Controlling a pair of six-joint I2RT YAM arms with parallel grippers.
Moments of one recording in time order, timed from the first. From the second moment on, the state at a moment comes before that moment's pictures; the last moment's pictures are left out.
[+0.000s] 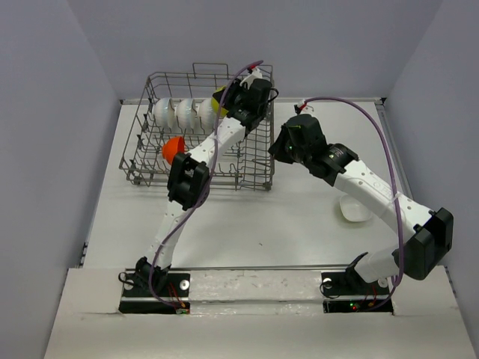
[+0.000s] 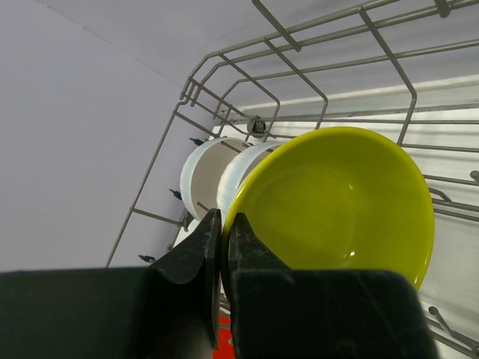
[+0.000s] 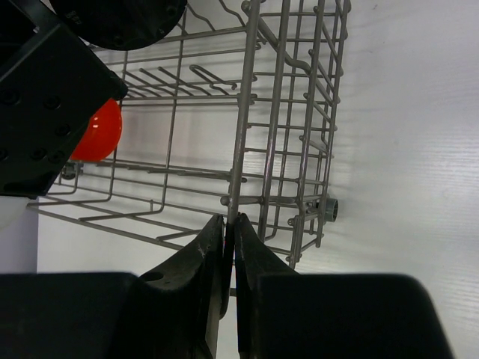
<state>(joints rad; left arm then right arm) -0.61 2.43 2.34 -0.26 -1.19 0.40 0.67 1.41 1.34 -0.49 0.24 0.71</state>
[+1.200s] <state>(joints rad) -0.64 2.53 2.32 0.26 -1.36 0.96 0.67 1.41 1.34 -0.49 0.25 0.71</state>
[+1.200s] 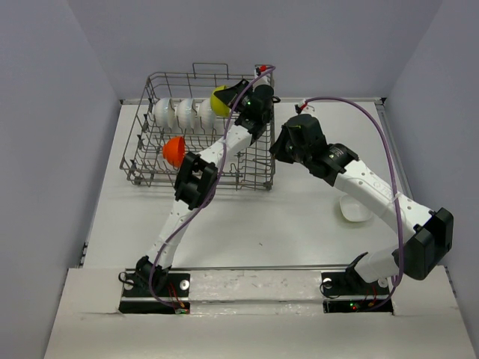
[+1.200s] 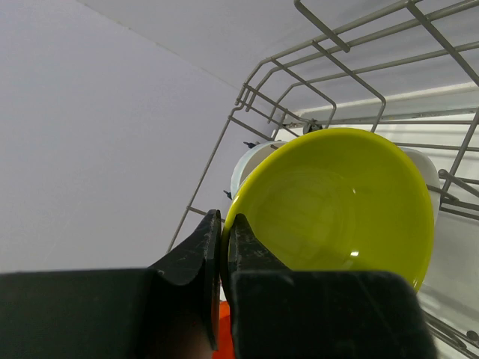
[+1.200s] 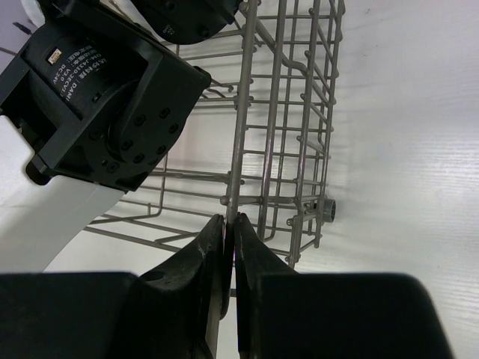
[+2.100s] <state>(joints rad) -0.64 2.54 2.32 0.23 -1.34 0.89 0.67 1.39 1.34 -0.51 0.28 0.68</state>
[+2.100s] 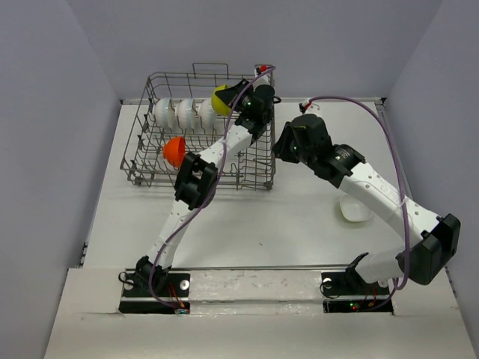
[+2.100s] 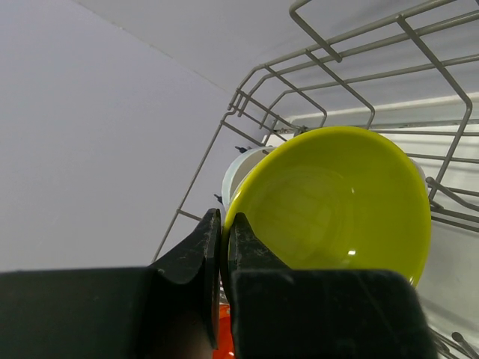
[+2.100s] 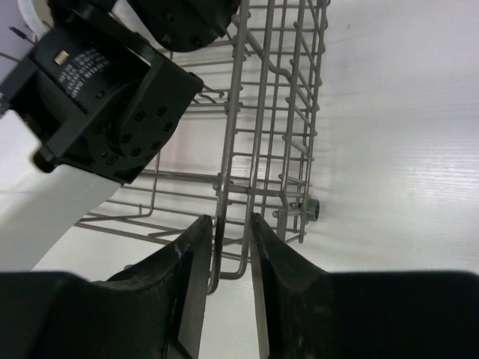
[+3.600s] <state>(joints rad) -0.63 2.54 2.32 0.20 -1.34 0.88 0.67 1.38 1.41 -0.57 0.36 0.64</state>
